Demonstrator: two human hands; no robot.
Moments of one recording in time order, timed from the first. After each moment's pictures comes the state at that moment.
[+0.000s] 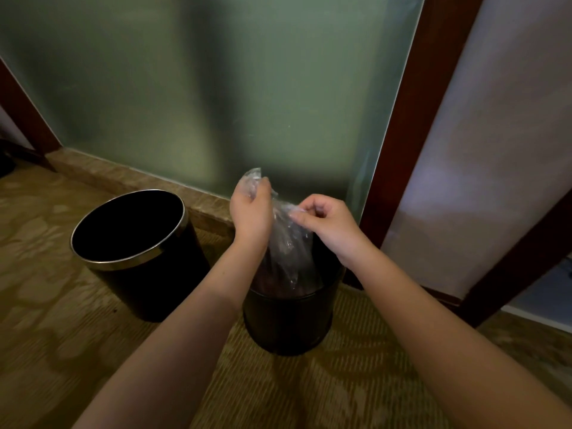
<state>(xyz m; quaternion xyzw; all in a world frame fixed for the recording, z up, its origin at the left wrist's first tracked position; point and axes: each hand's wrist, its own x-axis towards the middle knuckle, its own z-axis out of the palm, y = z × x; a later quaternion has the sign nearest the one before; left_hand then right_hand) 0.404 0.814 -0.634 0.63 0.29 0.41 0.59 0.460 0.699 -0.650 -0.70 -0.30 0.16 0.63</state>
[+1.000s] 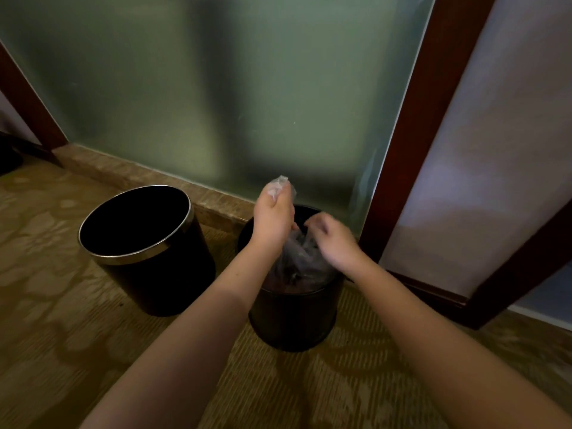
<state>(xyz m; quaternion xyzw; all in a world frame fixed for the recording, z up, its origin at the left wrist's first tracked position) 0.409 0.807 -0.653 0.68 0.21 0.31 0.63 0.473 0.703 -0.699 -0.85 -0.27 0.10 0.43</state>
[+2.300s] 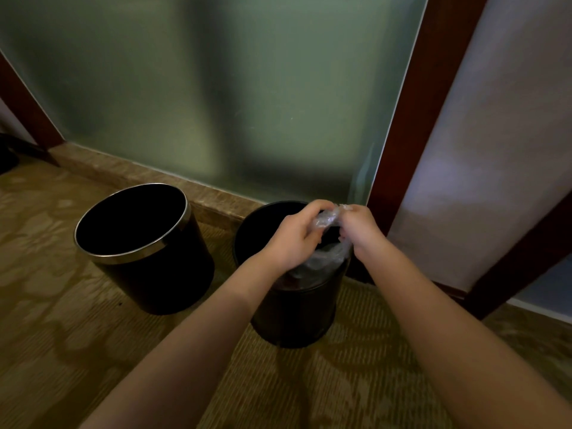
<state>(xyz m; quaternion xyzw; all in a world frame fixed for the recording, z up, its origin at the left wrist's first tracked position) 0.396 0.793 -0.673 0.89 -0.01 0.16 0.43 0.499 0.690 -0.680 -0.77 -0.01 0.21 0.61</state>
